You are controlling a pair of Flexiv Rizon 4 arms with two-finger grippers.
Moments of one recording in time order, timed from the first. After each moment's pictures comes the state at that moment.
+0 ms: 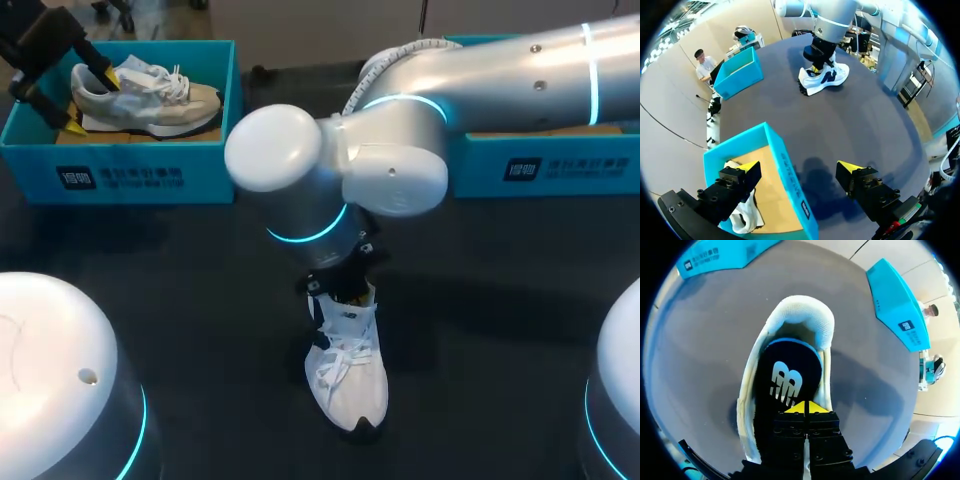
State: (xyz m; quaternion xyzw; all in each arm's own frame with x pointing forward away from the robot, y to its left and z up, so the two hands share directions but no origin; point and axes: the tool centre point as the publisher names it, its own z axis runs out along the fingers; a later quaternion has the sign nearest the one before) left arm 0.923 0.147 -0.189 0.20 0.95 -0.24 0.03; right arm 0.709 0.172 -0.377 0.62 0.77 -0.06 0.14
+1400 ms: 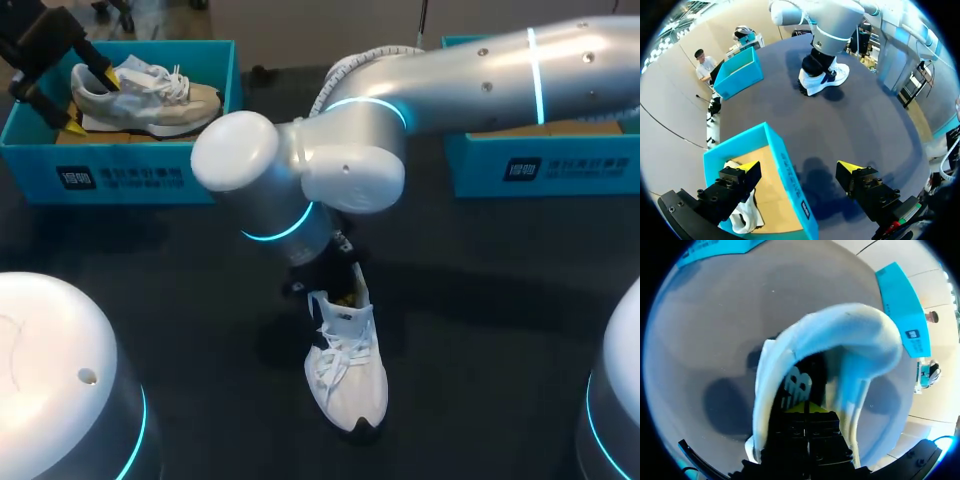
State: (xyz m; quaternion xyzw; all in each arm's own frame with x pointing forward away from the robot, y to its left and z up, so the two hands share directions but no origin) left arm 0.923 0.147 -0.189 0.20 0.95 -0.24 0.03; right arm 0.725 0.190 -0.401 0.60 0.78 -0.10 0.14
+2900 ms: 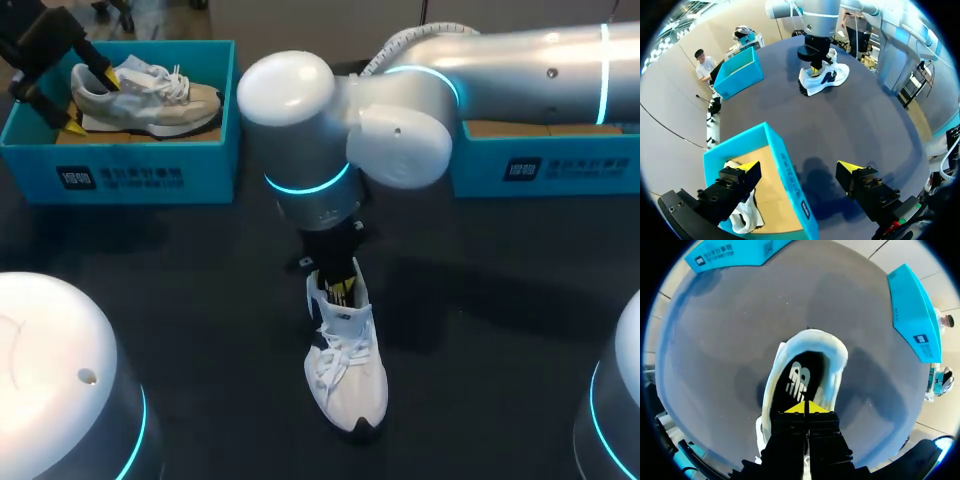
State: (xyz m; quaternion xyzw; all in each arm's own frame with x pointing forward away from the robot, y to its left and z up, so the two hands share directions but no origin) left arm 0.923 0.147 -0.189 0.20 0.95 -0.24 0.03; right arm 0.719 0.193 -0.355 0.59 0.80 -0.06 0.07
